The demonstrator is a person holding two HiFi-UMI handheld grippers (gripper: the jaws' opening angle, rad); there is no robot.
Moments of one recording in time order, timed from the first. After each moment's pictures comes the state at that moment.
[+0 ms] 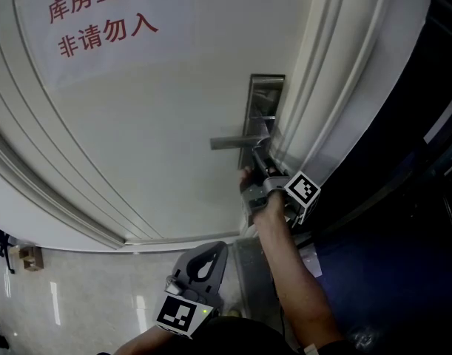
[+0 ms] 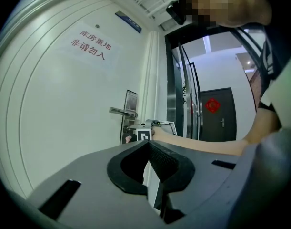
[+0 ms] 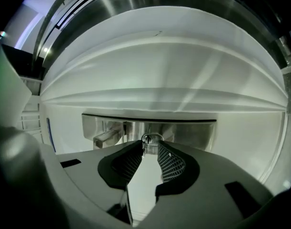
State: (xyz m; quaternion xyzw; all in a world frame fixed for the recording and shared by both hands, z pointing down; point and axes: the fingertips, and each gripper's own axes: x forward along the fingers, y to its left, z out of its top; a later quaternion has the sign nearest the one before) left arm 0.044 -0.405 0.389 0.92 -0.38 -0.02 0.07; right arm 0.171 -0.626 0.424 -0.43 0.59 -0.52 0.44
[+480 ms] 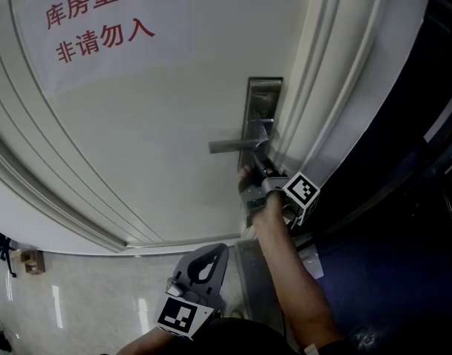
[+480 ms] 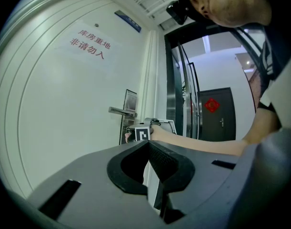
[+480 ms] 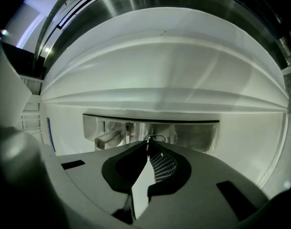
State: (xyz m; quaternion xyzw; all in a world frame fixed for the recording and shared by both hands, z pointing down) left arm 0.046 -0.407 0.390 0.92 -0.38 -0.01 0.07; right arm 0.173 -0.629 0.421 -0.44 0.59 -0.51 0.44
